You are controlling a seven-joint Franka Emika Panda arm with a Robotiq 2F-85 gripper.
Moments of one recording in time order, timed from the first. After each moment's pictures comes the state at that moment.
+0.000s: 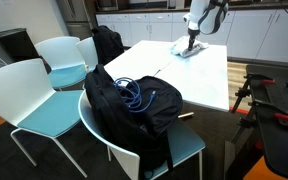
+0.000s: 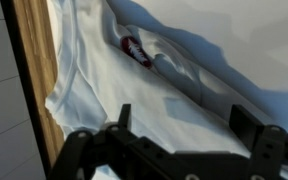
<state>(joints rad) -0.16 0.76 -0.54 -2.03 -0.33 3.10 -0.27</state>
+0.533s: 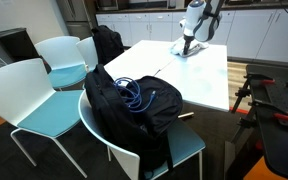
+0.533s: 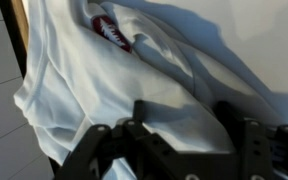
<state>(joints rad) -0.15 0.88 -0.53 -1.93 -0.29 3.14 -0.20</state>
